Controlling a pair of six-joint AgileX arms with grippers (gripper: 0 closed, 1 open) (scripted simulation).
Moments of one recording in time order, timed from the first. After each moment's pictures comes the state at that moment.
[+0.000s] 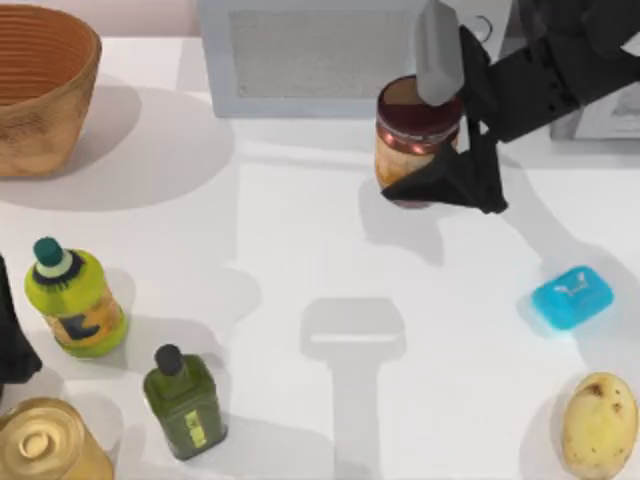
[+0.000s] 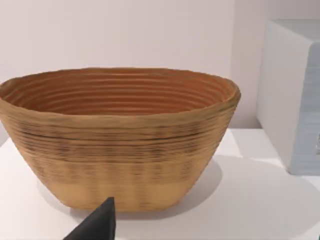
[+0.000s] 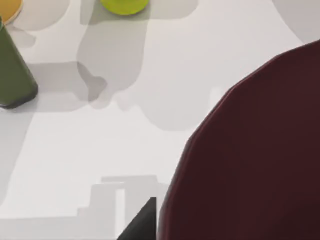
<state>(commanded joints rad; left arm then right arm) 0.00 0.00 0.00 0.00 0.00 0.00 0.36 1.88 1.53 -0.76 -0.76 -0.96</state>
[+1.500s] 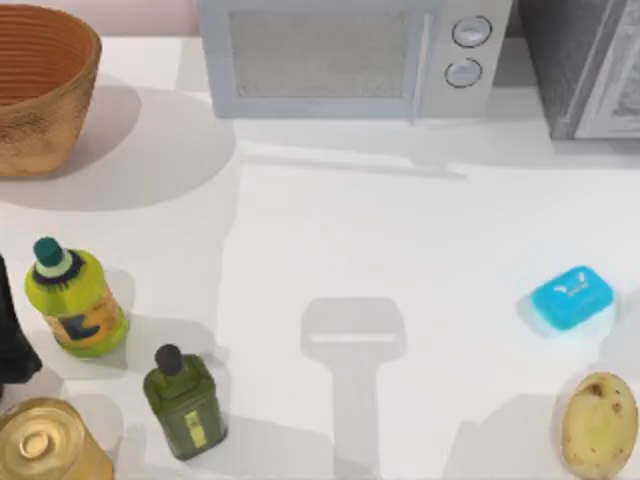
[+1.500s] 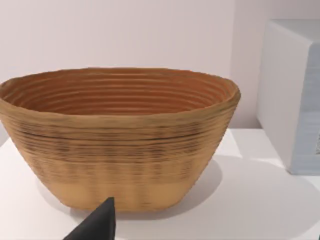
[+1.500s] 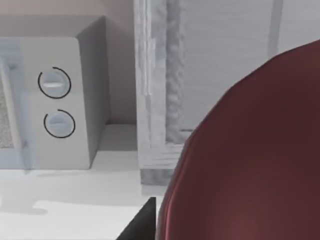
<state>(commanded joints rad) 0.00 0.00 0.00 0.00 0.00 0.00 0.00 0.00 0.00 0.00 0.00 0.00</state>
